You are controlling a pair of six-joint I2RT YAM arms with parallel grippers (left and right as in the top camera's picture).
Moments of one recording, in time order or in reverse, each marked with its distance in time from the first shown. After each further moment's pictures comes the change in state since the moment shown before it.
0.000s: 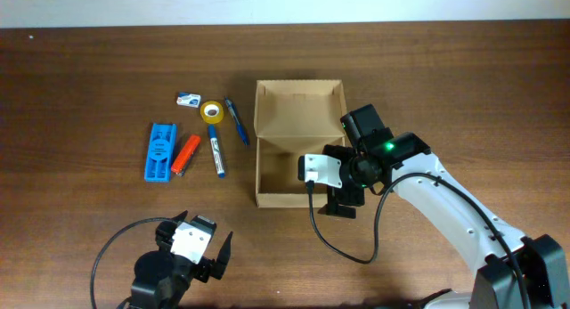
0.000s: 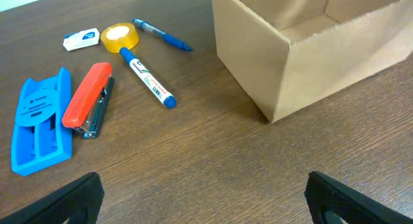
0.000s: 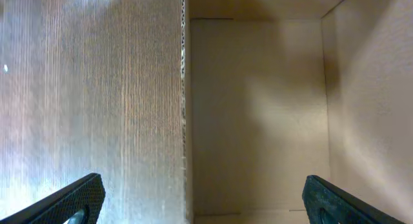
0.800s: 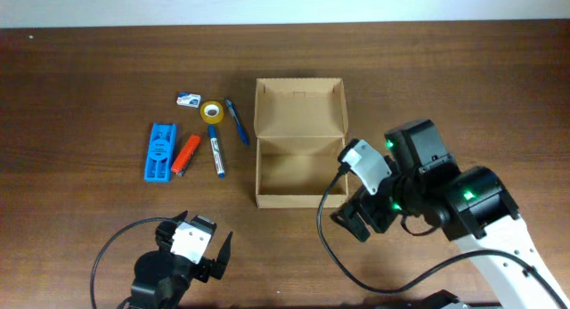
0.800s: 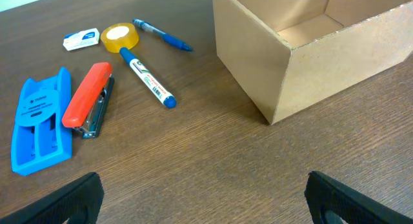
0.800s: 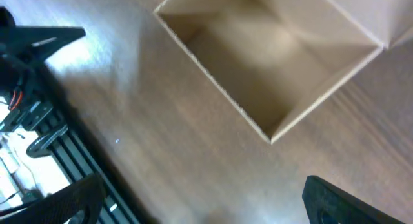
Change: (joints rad) left arm 0.000 0.000 0.000 0.000 0.000 0.000; right arm 0.007 -0.399 0.114 -0.352 0.096 0.761
